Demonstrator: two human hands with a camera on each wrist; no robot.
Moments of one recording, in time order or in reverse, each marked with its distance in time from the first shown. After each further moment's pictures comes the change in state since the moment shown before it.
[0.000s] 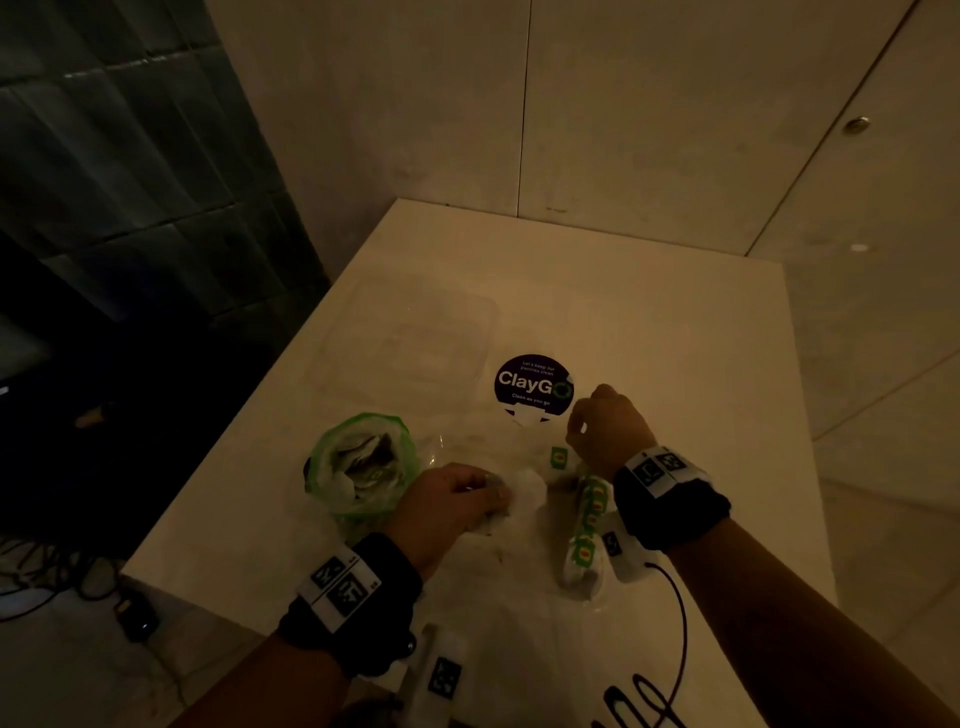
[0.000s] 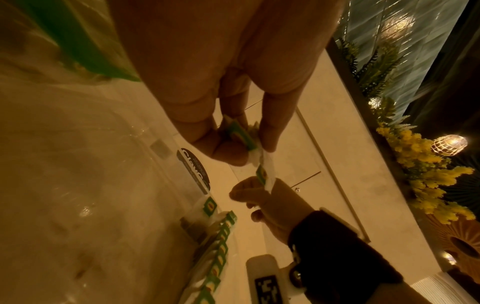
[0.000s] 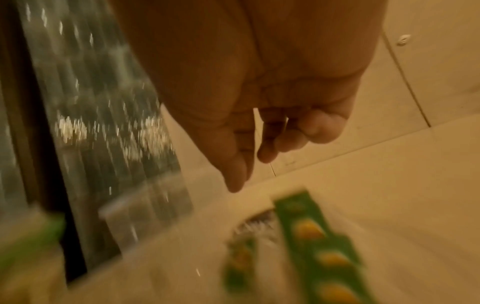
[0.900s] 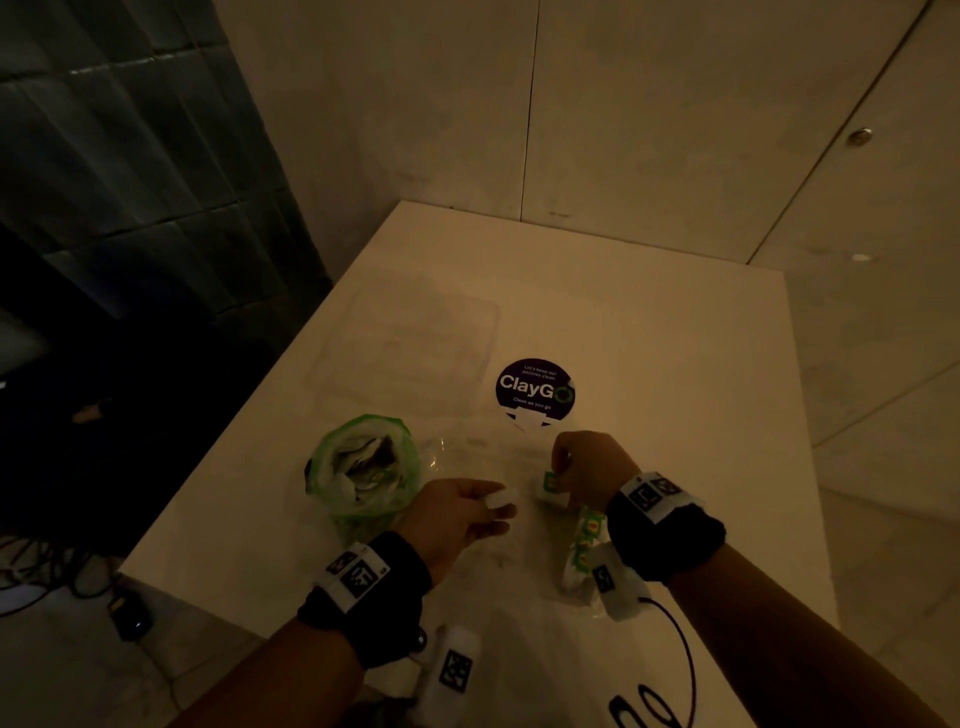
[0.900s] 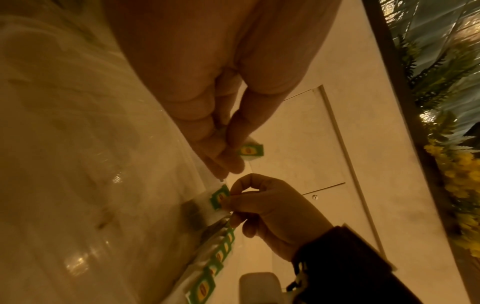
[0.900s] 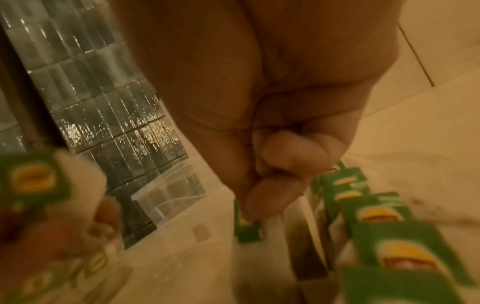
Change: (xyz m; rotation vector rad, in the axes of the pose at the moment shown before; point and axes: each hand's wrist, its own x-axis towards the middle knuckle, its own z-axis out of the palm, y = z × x) left_hand 0.007 -0.006 0.002 -0.095 -0.034 -0.155; right_hand -0.016 -0.014 0.014 0.178 -0.242 0.030
